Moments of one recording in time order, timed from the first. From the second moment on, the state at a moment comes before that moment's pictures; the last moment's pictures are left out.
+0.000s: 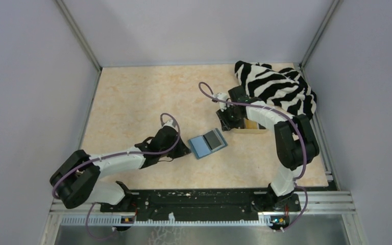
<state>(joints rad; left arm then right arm) -0.81 1.35 0.52 0.10 -0.04 -0.93 0.40 1.73 1.15 -0.50 -0.34 -0.27</state>
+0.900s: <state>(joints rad) -0.81 1.66 0.91 0.18 0.19 -0.77 0.41 1.86 1.18 -0.56 -0.52 -0.18</state>
